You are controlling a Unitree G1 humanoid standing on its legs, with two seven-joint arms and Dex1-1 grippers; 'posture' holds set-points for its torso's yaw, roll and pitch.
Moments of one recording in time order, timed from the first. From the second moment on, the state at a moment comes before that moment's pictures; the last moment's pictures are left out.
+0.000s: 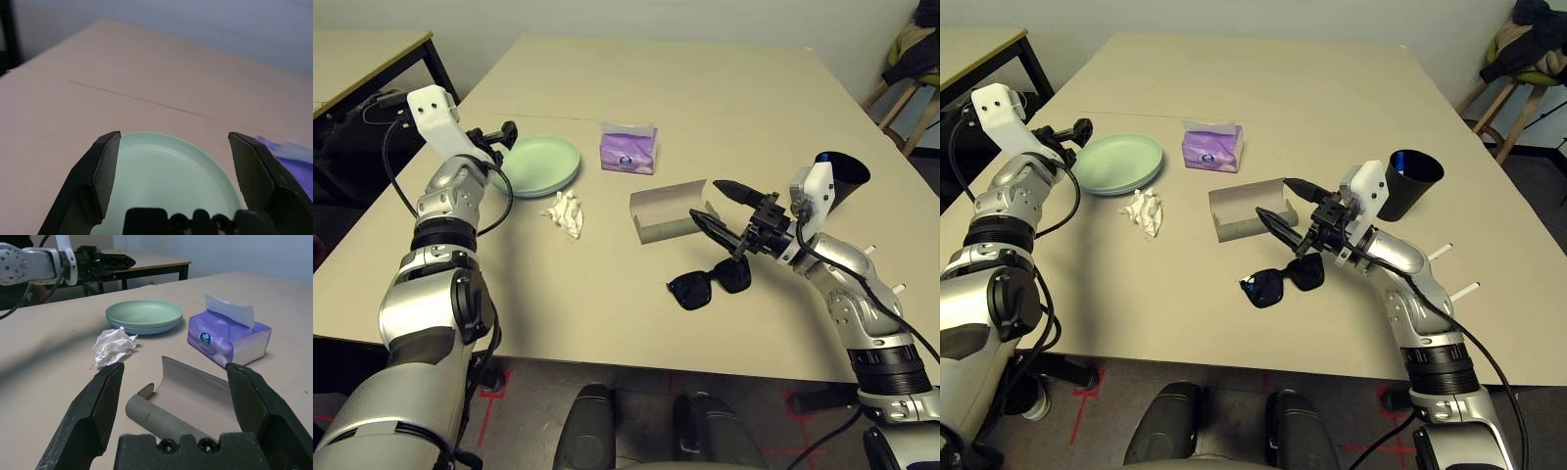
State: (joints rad) left arm -0.99 0.51 0.35 0.95 -0.27 0.18 -0.40; right arm -0.33 -0.39 -0.02 -0.07 0.43 0.21 0.77
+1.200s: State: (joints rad) left arm -0.69 0.66 -0.02 0.49 -0.19 0.66 -0.86; right arm -0.32 -0.40 -0.03 -0.07 0.43 0.21 0.77
